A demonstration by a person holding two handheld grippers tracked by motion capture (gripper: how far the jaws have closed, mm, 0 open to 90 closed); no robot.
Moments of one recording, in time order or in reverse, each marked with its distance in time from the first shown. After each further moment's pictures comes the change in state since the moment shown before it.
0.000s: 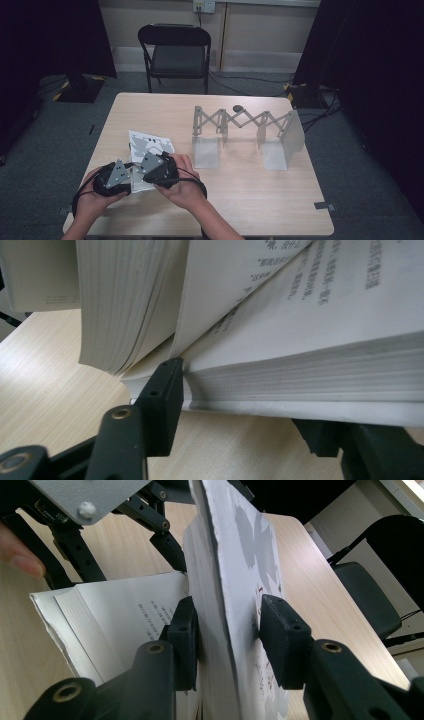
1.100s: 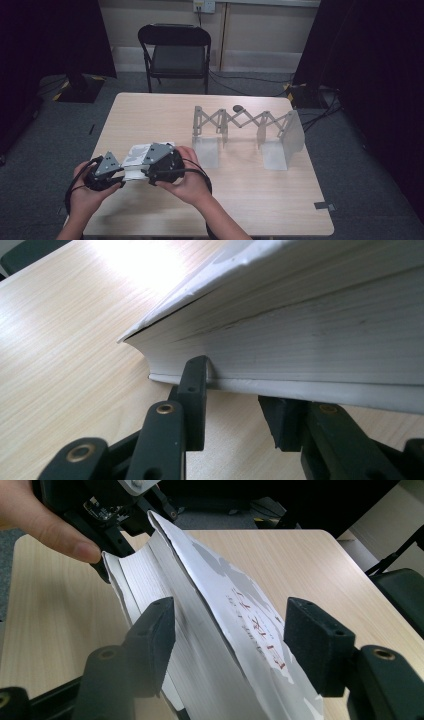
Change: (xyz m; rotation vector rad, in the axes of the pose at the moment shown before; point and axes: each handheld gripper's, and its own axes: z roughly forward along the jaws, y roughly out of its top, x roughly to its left) left arm 0.019 0.009 -0.018 0.028 -0.048 -0.209; right arm -0.022 0.003 -0.012 -0.077 0.154 0.096
